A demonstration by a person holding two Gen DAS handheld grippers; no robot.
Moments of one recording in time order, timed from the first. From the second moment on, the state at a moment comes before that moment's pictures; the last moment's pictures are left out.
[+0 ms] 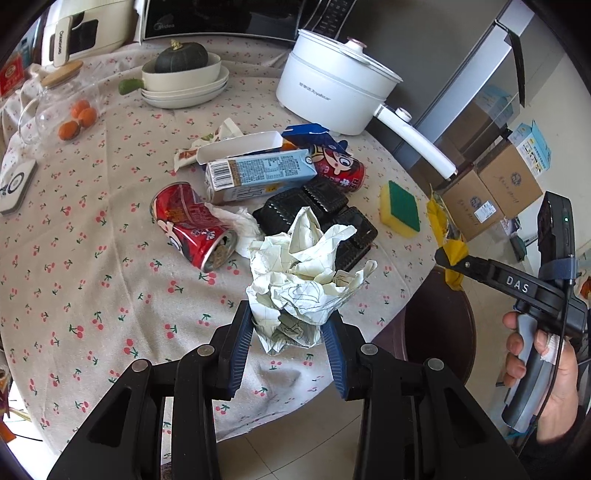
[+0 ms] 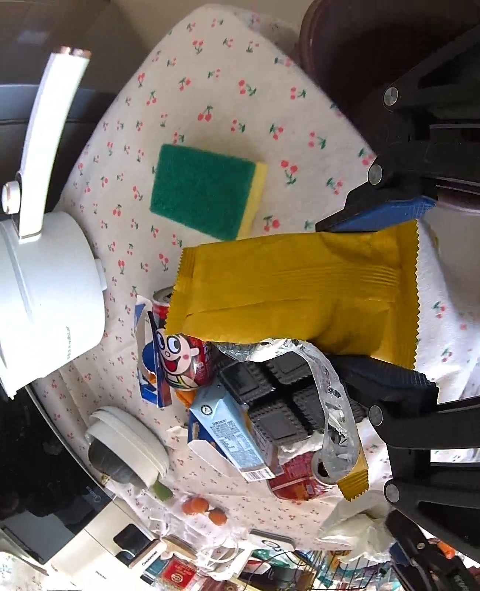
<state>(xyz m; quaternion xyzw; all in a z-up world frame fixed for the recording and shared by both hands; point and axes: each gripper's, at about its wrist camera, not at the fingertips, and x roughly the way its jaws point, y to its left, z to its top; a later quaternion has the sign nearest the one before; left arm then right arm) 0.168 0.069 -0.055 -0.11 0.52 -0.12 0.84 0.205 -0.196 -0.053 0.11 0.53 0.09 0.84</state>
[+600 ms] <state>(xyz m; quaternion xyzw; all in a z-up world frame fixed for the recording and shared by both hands) 0.123 -0.097 -0.079 -0.01 0.54 -0.25 0.81 0.084 -0.329 -0.055 0.11 0.54 -0.01 0.84</state>
